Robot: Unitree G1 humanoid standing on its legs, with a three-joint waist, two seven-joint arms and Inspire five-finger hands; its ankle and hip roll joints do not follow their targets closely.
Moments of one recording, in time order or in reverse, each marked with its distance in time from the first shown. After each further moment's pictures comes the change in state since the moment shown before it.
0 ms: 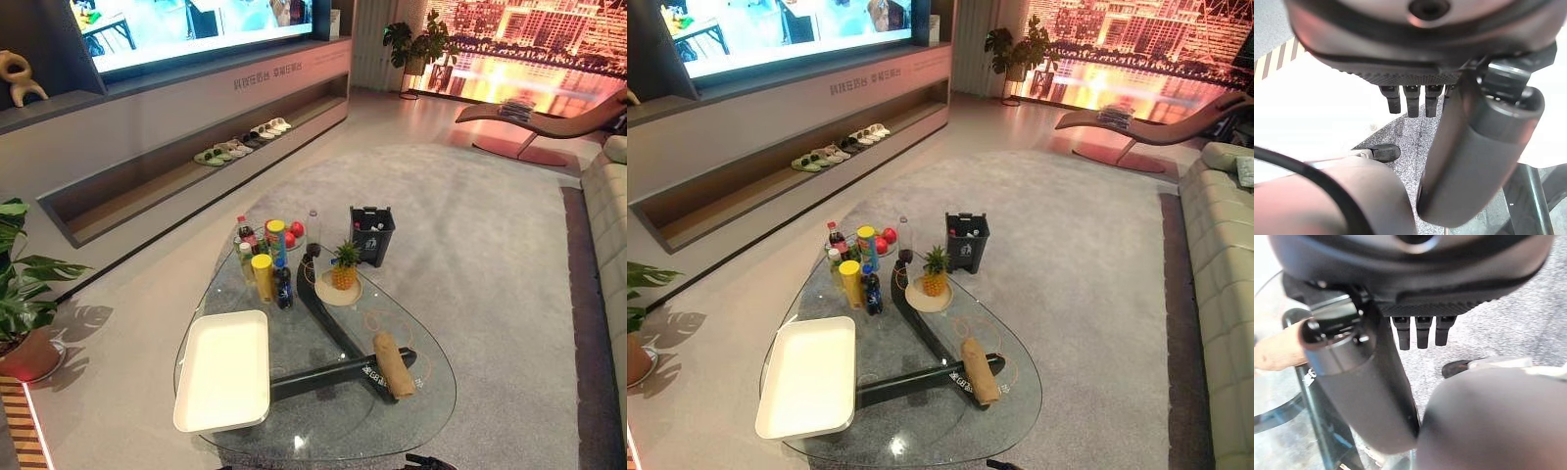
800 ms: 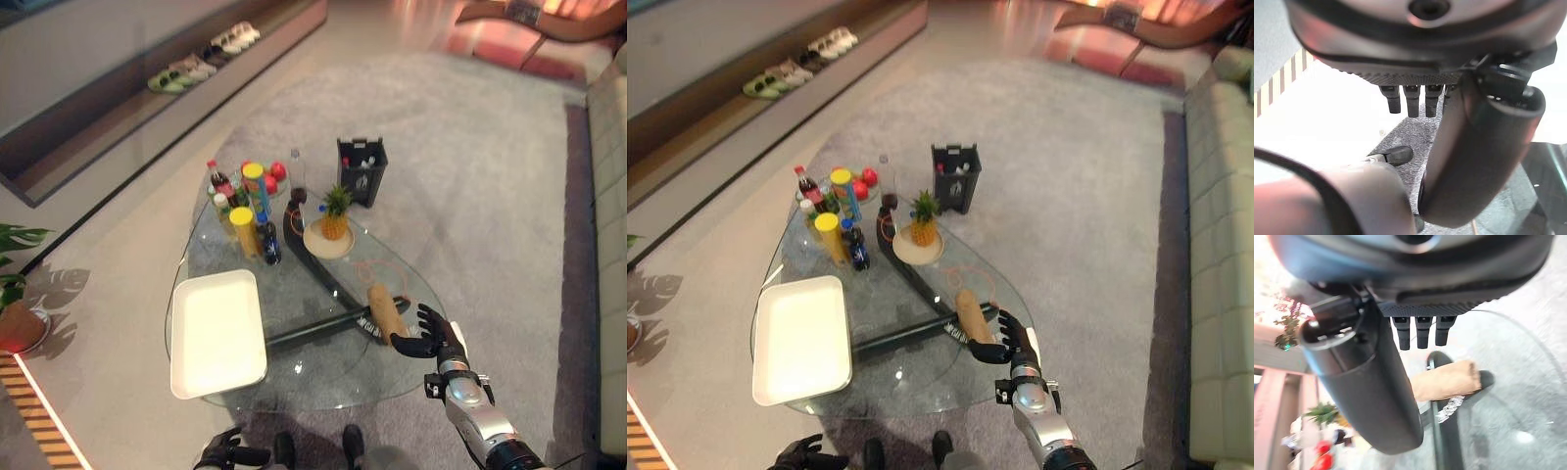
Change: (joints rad) left arm -0.085 -0.022 -0.035 -0.134 0.030 -0.029 0.046; right arm -0.052 -0.204 0.024 -0.858 -0.109 0.004 -0.457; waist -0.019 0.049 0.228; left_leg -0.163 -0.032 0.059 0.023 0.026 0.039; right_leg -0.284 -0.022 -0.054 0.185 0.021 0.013
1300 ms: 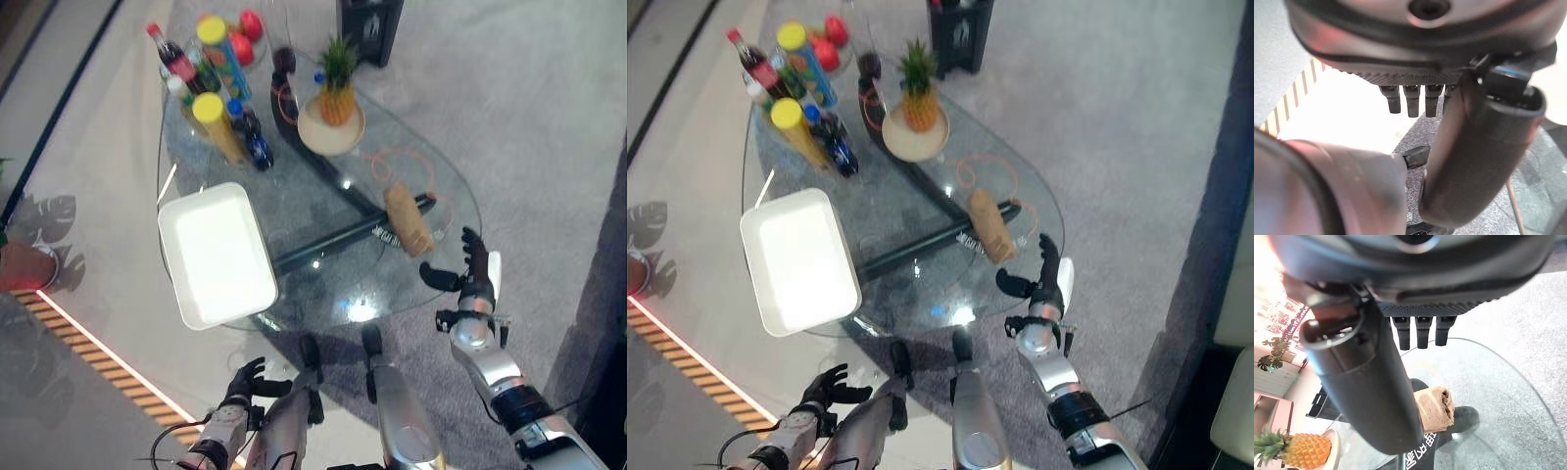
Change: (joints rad) left arm -0.180 -0.020 -0.060 -0.049 -0.119 -0.089 0.030; right arm -0.315 -0.076 -0.008 -0.067 -0.066 0.085 -0.291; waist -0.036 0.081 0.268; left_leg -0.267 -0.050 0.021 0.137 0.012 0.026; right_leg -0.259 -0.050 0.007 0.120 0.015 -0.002
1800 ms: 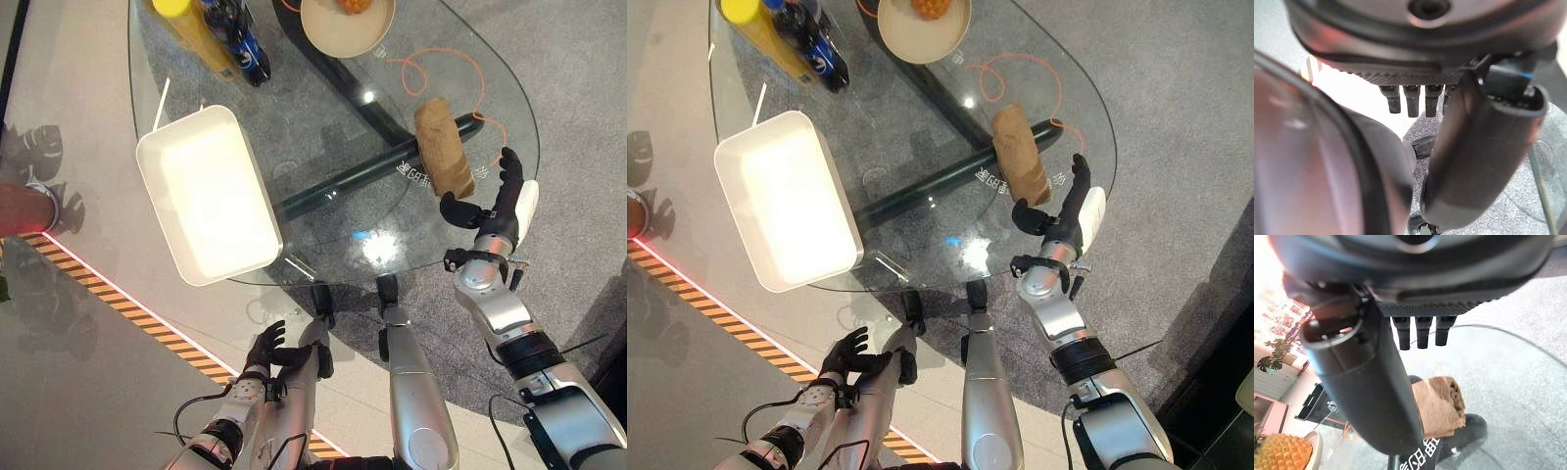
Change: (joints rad) left arm -0.042 -0.017 -0.066 -0.086 -0.017 -0.076 0.019; right arm -0.210 -0.051 0.009 -0.038 0.000 0.086 -0.140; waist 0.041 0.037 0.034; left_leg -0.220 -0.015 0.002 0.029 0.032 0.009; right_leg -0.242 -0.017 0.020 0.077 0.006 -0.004
